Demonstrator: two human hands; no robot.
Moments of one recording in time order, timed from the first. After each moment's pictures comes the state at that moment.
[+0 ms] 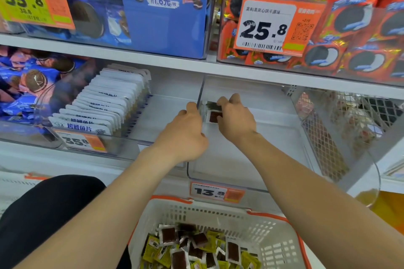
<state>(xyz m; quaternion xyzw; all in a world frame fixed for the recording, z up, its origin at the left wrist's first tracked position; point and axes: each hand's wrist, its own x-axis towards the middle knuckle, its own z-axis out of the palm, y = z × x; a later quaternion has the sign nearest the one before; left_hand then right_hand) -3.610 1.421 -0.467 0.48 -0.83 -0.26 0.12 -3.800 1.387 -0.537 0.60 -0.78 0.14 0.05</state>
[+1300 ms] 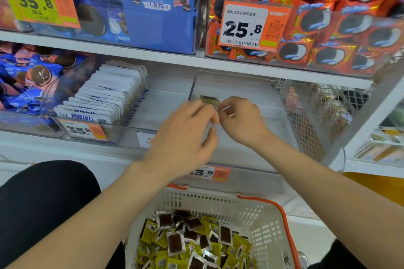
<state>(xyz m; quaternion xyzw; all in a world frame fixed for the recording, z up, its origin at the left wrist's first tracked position) -3.590 1.484 -0.461 0.28 -0.90 -0.10 0.32 -3.777 1.493 -0.464 0.55 -0.75 0.34 -0.15</state>
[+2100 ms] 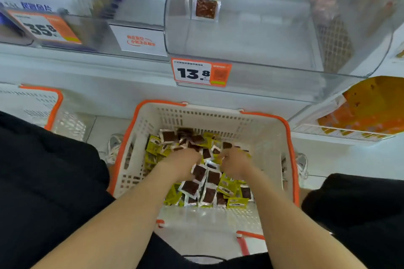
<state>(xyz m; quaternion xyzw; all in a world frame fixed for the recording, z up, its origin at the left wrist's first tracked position) -3.561 1.578 -0.764 0.31 -0.87 -0.25 -0.28 -3.757 1.663 -0.775 0.47 -0.77 -0.01 -0.43</state>
